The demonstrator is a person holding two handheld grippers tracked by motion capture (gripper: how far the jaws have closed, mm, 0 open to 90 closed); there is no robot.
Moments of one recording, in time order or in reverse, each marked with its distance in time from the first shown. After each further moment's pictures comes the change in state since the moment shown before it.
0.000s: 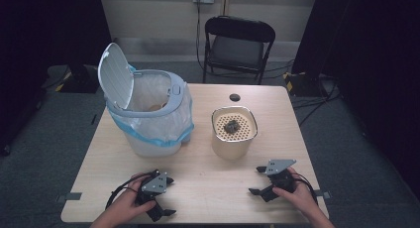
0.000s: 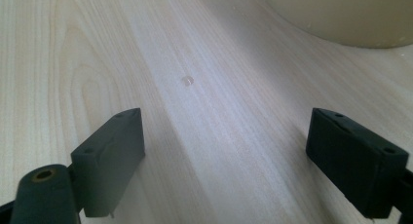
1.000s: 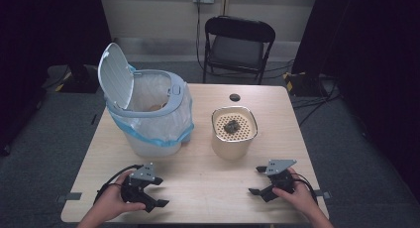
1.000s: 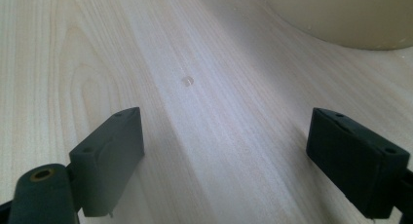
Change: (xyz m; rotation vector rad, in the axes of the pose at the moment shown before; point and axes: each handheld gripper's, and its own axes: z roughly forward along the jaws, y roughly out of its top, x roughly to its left) left arm 0.001 0.006 -0.051 0.021 0.040 -0.284; right arm 0.000 -0.001 0.000 -0.005 -0.001 -0.009
